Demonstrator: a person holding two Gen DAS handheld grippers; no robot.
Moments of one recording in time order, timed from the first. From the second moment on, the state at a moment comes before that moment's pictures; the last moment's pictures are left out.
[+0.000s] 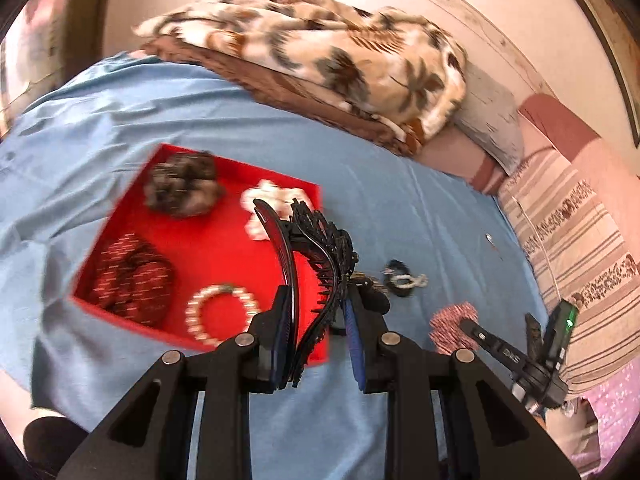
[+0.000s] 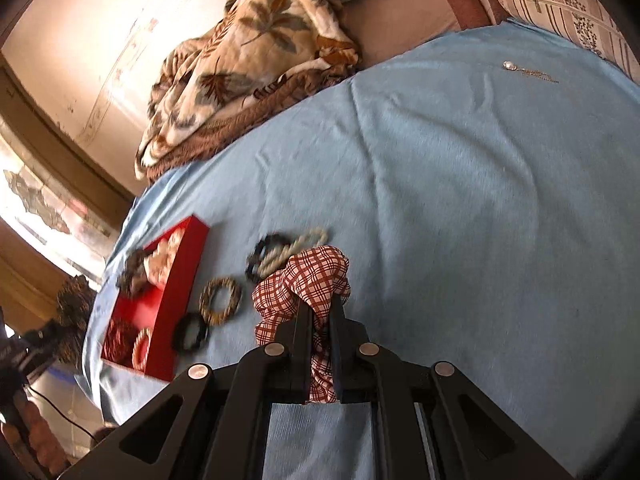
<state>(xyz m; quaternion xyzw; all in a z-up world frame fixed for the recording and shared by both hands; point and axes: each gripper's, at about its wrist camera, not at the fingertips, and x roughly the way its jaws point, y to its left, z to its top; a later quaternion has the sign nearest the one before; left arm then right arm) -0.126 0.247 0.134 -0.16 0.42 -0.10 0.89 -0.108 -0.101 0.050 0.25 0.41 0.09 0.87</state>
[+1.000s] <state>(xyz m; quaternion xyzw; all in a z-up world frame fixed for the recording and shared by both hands) -0.053 0.357 0.056 -0.29 0.43 -0.14 0.84 -0.053 0.127 0.106 0.07 0.44 0.22 0.87</state>
